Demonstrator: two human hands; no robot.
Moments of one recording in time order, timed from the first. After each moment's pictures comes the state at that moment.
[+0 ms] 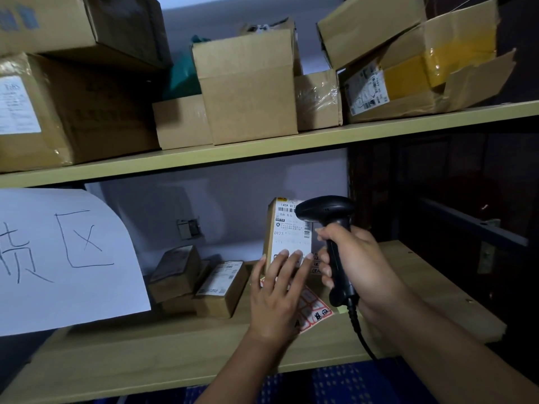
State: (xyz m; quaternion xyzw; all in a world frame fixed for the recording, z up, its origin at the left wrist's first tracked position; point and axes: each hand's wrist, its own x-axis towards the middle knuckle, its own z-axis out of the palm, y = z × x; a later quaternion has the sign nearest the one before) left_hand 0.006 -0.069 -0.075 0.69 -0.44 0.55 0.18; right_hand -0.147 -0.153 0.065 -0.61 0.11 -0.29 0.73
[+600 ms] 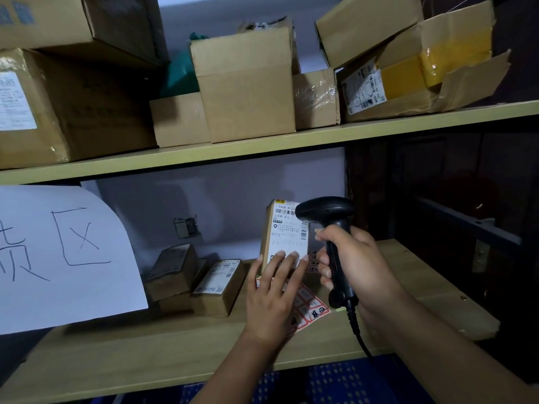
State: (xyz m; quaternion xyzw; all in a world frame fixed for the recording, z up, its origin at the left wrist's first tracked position) left_hand 0.006 -0.064 -0.076 0.69 -0.44 0.54 0.18; right_hand -0.152 -0.151 0.063 -0.61 0.13 -0.29 0.73
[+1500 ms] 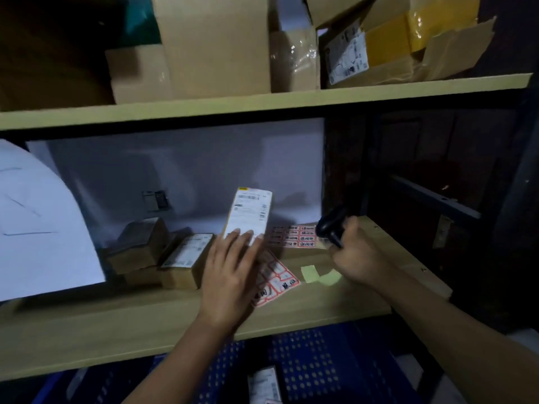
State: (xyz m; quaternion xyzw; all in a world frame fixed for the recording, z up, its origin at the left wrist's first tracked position) left_hand 0.016 -0.035 -0.090 0.75 -0.46 0.44 0.19; right_hand -0.140 -0.261 -0.016 -0.88 0.29 -0.22 0.32
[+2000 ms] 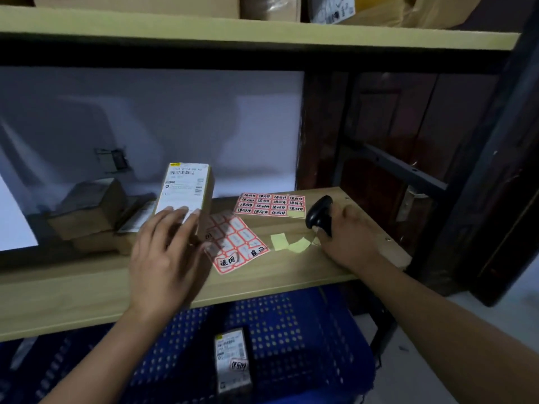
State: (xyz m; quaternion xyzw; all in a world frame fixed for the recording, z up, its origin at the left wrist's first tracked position) left_hand 0.004 0.007 -0.095 0.78 -0.39 0.41 0.28; right_hand -0.155 -0.315 -0.076 -0.93 0.31 -0.20 0.02
